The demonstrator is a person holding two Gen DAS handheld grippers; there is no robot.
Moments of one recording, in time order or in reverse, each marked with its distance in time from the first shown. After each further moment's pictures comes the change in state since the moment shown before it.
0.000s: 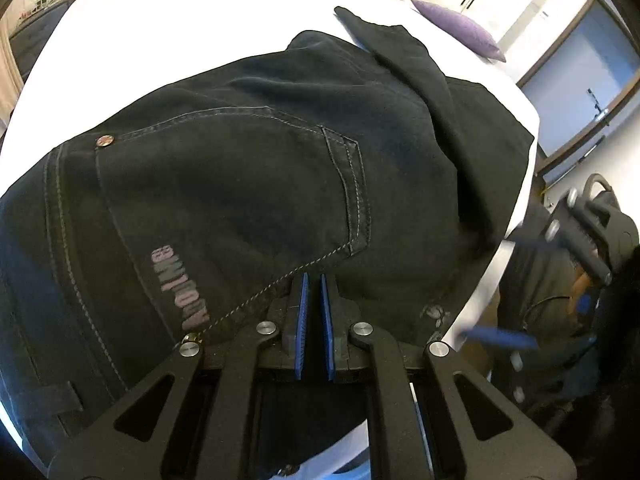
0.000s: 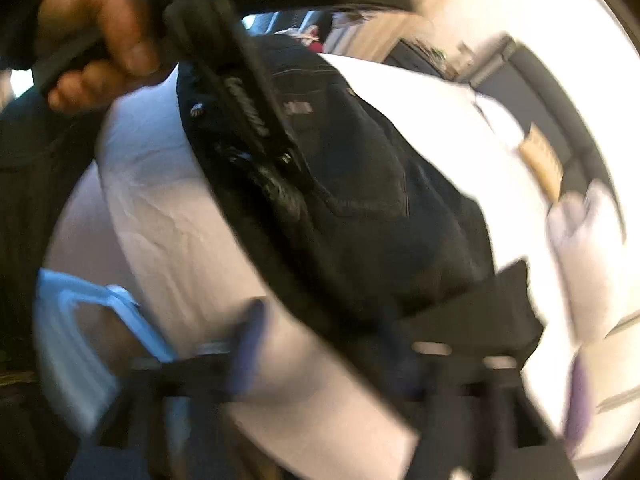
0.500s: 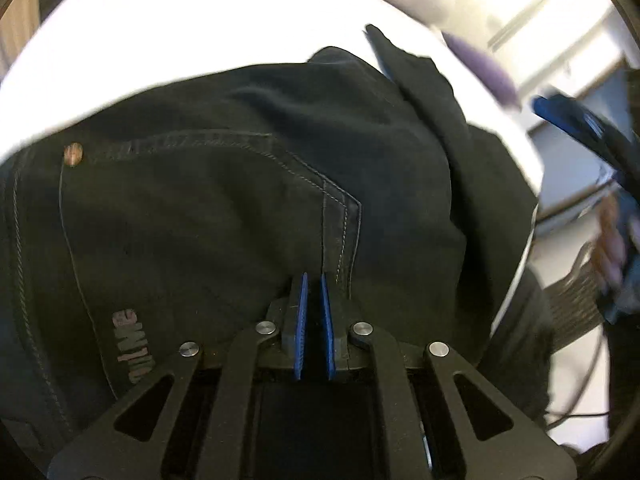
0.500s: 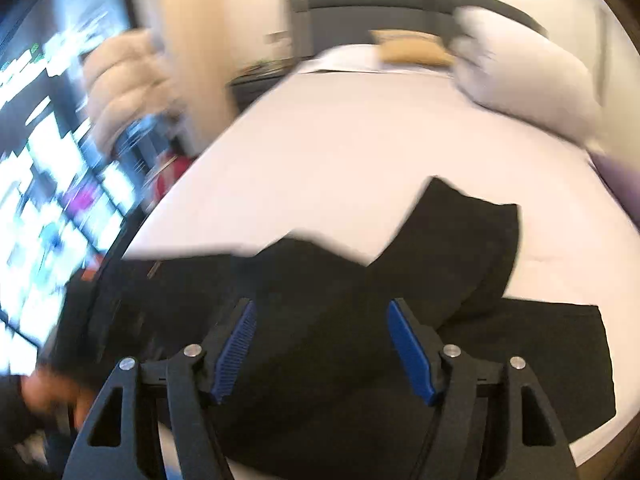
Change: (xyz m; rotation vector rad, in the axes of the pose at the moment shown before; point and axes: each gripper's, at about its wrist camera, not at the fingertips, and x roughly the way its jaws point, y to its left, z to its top) left arm 0.022 0.003 0.040 -0.204 -0.039 -0.085; right arm -0.006 -0.243 -0.005 0.854 -0.117 0.028
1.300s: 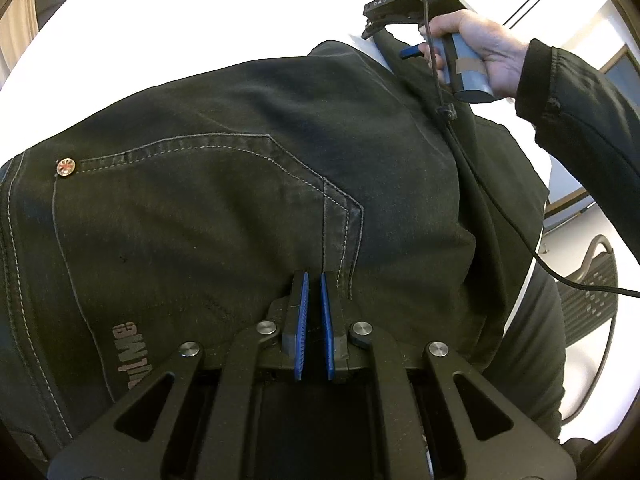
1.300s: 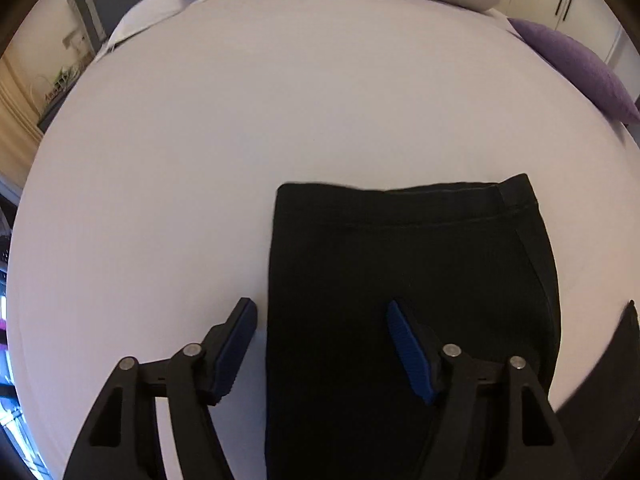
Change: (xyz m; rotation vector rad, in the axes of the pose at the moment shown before) left arm 0.024 -0.010 -0.004 0.057 0.007 0.069; right arm 0.235 -0.123 0.109 0.430 0.269 -0.345
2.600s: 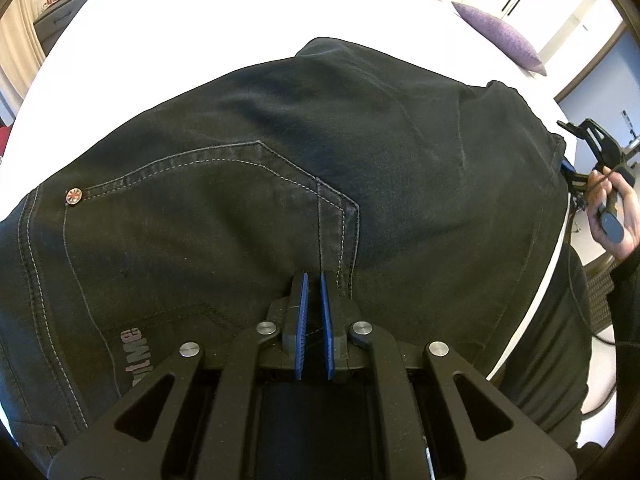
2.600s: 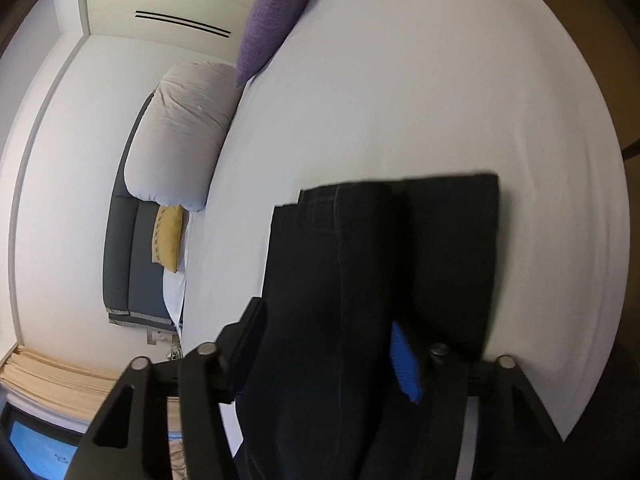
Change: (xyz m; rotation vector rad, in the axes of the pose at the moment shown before) left arm 0.018 -0.056 0.007 0.069 0.033 0.136; right arm -0.093 -0.375 -0.213 0.990 -0.330 0.530
